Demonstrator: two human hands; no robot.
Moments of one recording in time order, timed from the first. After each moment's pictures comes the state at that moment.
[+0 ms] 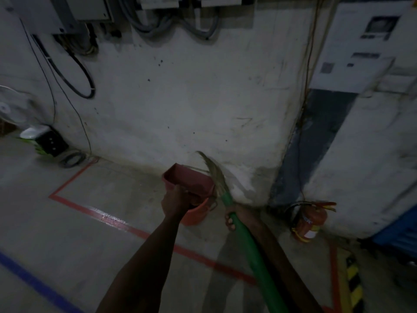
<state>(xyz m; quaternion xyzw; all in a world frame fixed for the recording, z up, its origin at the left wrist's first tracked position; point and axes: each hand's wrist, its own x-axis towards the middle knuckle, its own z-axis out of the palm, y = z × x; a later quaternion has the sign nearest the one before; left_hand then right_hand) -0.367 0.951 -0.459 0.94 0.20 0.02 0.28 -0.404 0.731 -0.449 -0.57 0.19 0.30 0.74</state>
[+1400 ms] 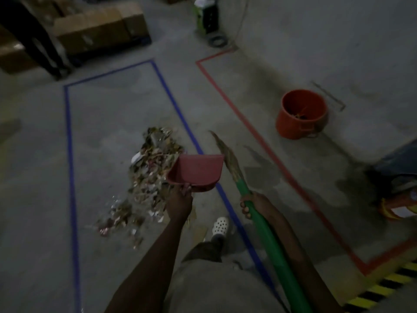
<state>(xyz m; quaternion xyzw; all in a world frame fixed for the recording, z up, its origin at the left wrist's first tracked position) -1.085 0.972 -0.573 0.76 0.54 0.15 0.34 -0.903 0.802 -0.569 -0.66 0.06 0.56 0.50</state>
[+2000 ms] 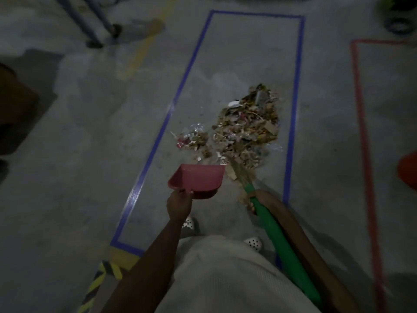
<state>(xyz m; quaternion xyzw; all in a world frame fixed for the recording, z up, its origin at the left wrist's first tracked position) -1.413 0.843 -0.595 0.47 0.80 0.17 0.32 -1.145 0.853 -0.616 -0.67 -0.05 0.72 0.17</state>
